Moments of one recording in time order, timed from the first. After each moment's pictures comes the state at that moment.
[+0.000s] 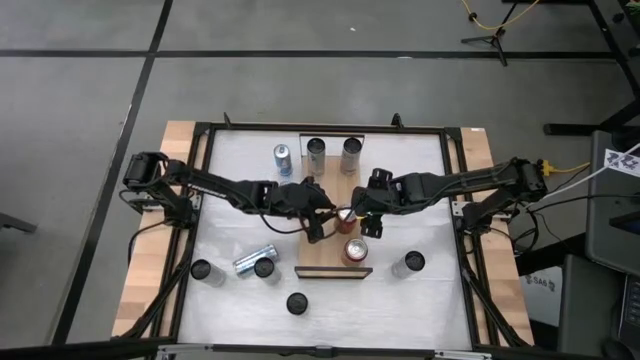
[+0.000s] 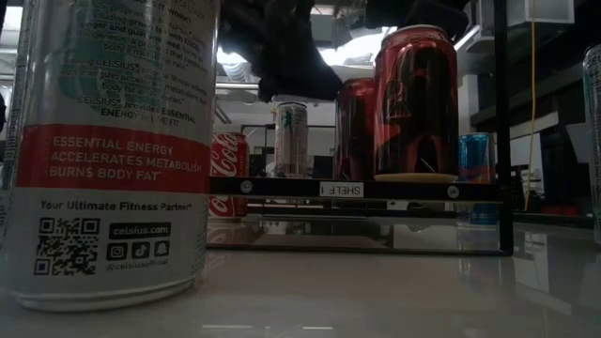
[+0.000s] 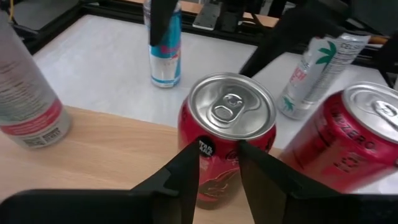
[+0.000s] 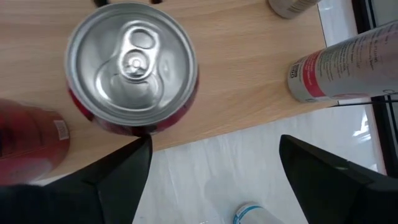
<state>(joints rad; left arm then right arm) -0.07 1.63 1.02 0.11 -0.19 -0.23 0.12 1.56 1.33 -0.96 0.31 0.21</state>
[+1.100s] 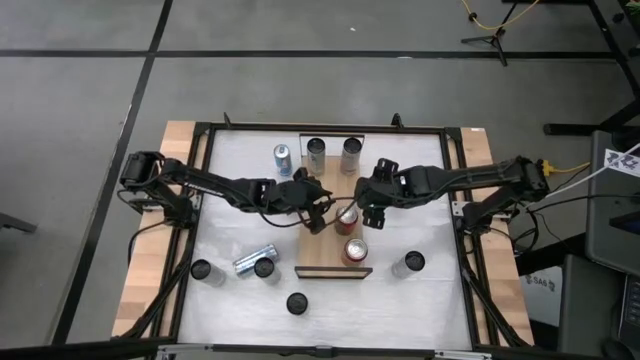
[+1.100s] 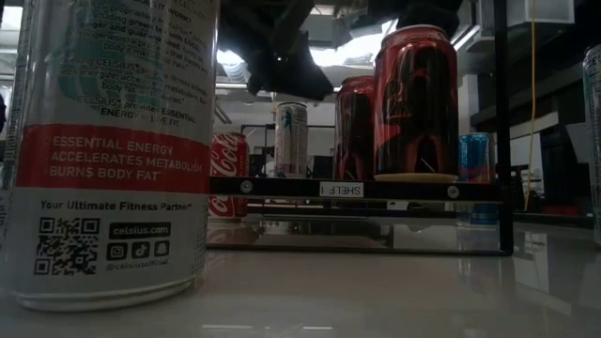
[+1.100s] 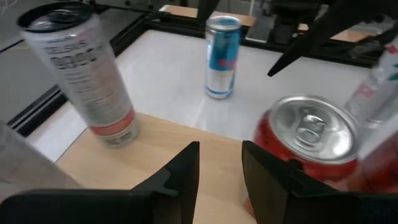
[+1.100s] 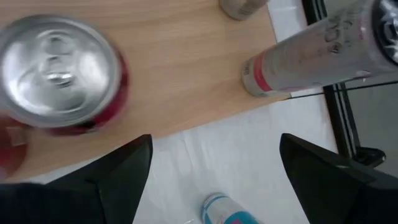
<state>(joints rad) -0.05 1.60 1.02 0.08 -0.38 -0.21 0.09 1.54 1.38 -1.05 0.40 0.21</state>
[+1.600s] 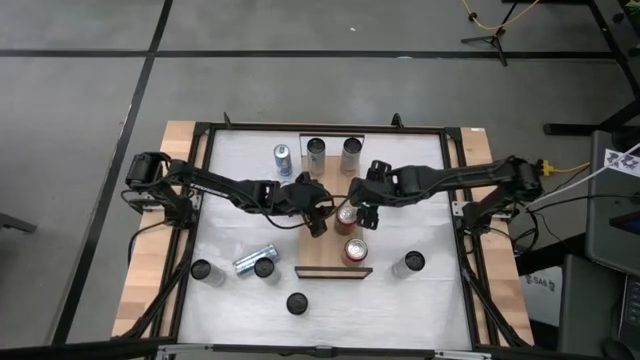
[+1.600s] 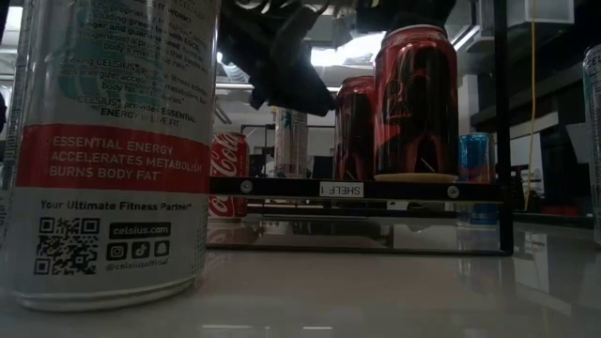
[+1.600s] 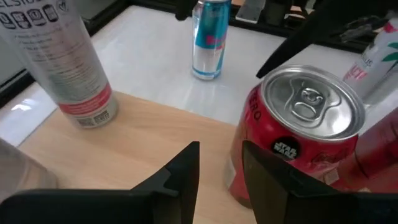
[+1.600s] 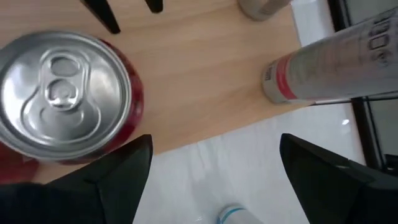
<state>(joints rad) -0.05 1.65 1.02 0.07 -0.31 -0.26 0.07 1.59 1.38 -0.99 0.34 0.20</state>
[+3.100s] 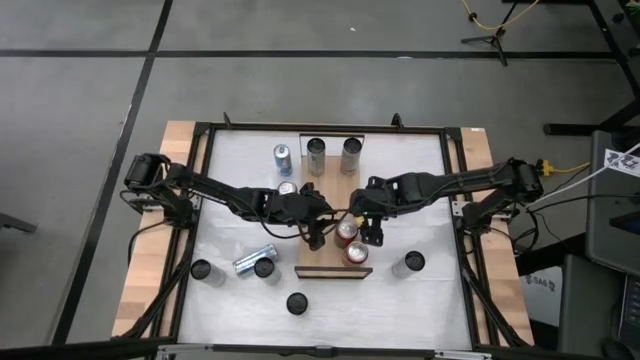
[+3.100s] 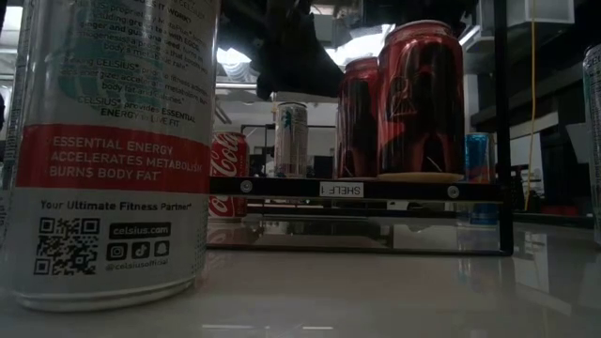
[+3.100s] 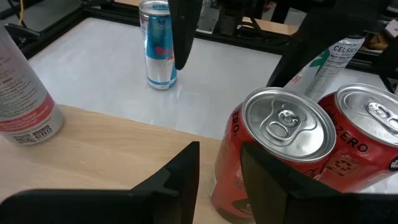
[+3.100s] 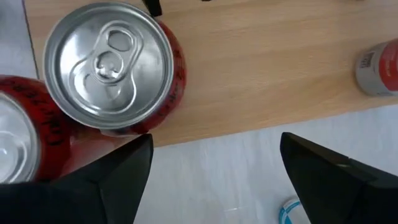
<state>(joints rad) -0.12 1.65 1.02 0.14 -0.27 -0.26 0.13 1.59 1.38 -1.00 0.12 0.24</state>
